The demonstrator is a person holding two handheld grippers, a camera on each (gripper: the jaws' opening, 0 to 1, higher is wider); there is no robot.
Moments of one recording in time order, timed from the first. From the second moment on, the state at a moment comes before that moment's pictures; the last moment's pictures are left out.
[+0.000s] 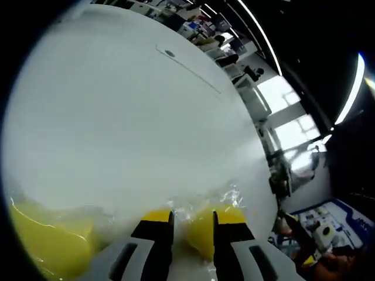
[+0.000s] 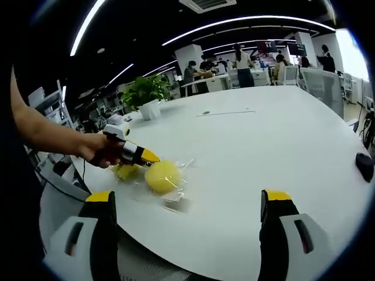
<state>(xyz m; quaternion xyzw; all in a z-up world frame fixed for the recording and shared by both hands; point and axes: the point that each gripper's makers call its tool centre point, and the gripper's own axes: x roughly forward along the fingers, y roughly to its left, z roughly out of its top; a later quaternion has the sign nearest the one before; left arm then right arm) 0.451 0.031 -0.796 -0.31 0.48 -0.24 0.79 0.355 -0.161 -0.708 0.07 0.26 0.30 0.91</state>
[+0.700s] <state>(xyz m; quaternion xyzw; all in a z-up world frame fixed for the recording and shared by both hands) 0.456 0.029 -0.799 -0.28 0.47 -0.21 0.81 0.353 -0.158 -0.713 0.07 0.27 0.31 0.91</state>
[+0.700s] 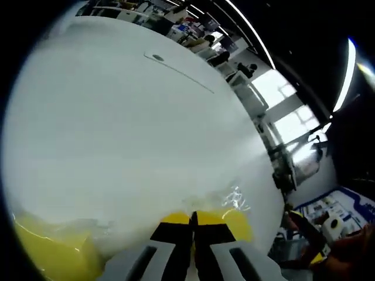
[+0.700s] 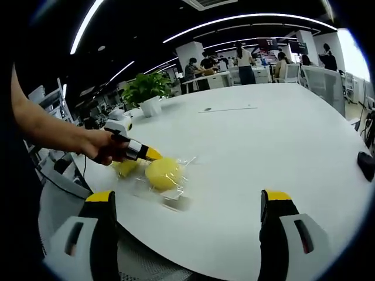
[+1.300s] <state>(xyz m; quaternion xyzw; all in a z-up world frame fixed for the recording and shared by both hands) 0.461 0.002 -0.749 -0.22 0.41 -0.32 0.83 0.355 -0.167 -0.697 0.06 0.23 0.30 0.92</state>
